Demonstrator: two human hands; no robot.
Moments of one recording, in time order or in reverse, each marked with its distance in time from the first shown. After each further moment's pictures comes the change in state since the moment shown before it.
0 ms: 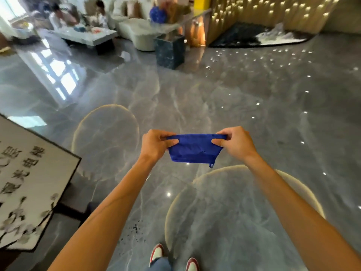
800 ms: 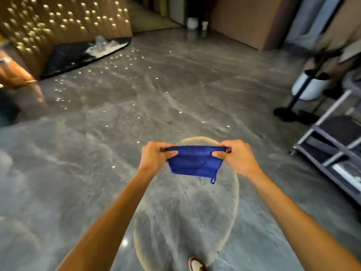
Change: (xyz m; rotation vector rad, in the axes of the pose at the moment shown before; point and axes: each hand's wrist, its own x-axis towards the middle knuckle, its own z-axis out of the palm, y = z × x) left_hand -0.024 0.100 0.171 -0.079 -0.847 0.402; right_hand -0.227 0.044 -0.073 -0.043 0.682 0.607
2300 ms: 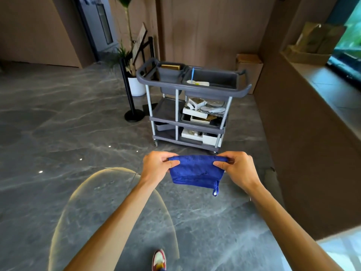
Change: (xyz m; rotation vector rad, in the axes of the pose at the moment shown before) left_hand -0.049 0.254 0.561 -0.067 -0.913 0.397; right_hand -0.241 0.321 -0.365 0.008 0.863 0.558
